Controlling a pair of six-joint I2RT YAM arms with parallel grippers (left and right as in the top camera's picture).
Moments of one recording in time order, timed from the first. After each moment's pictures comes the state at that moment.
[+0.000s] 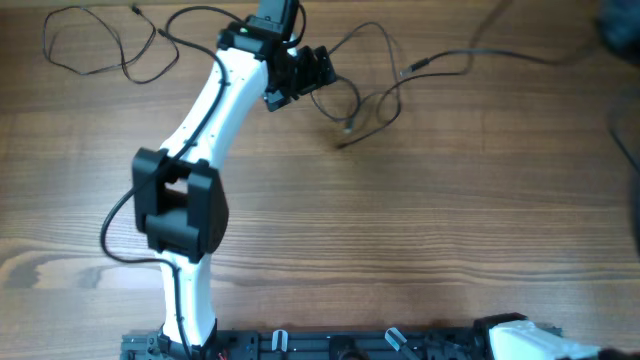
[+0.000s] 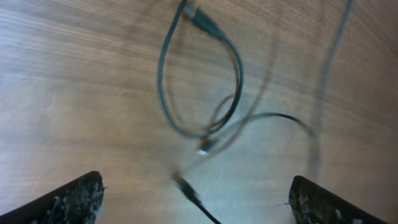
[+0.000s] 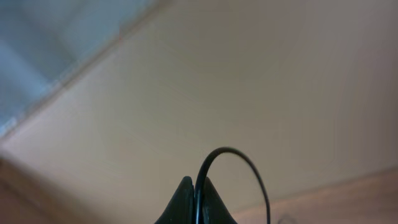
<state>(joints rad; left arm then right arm) -0.33 2.16 1.93 -0.94 0.26 -0.65 0.16 1.36 2.37 -0.96 0.04 0.60</state>
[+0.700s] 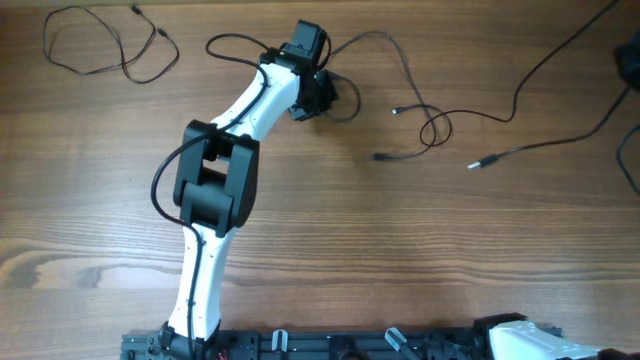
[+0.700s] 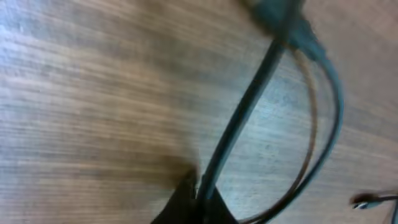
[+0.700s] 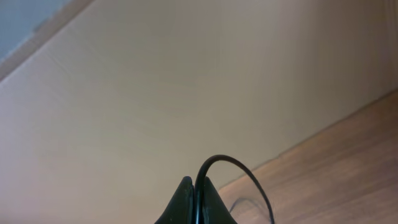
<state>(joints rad) -0.39 2.40 1.93 -0.77 0.19 -0.74 0.16 1.37 2.38 -1.17 0.21 0.63</state>
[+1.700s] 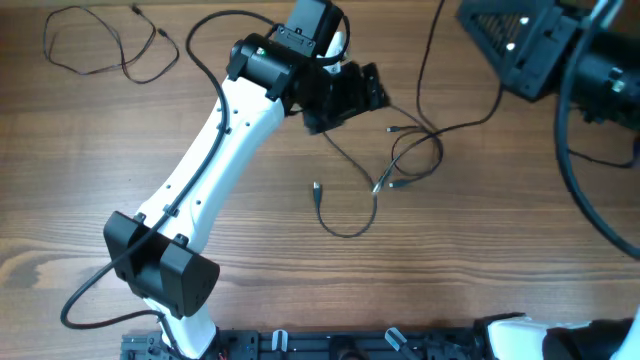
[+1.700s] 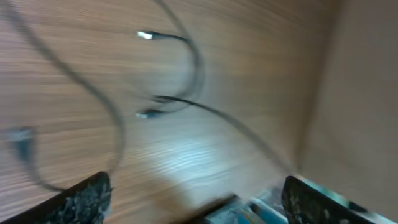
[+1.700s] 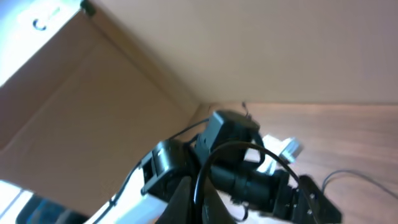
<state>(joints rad) -0.52 1.89 1.93 -1.09 0.51 -0.75 0.16 1.50 2.38 -1.18 -0.68 0.47</state>
